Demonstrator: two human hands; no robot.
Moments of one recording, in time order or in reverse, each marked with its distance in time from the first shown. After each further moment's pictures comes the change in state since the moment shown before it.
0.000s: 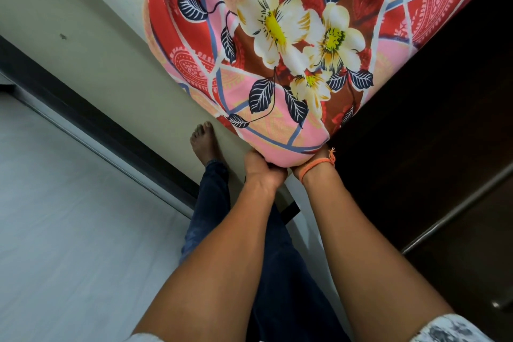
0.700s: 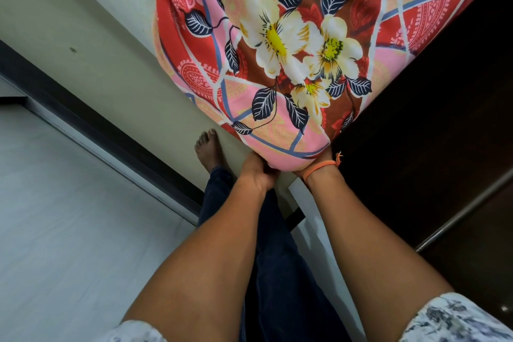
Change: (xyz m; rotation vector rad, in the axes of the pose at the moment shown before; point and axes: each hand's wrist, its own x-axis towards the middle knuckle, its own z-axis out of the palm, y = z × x) left_hand 0.001 0.026 0.000 0.371 0.110 0.000; right_hand 0.010 -0.008 0.004 0.056 -0.145 0.083
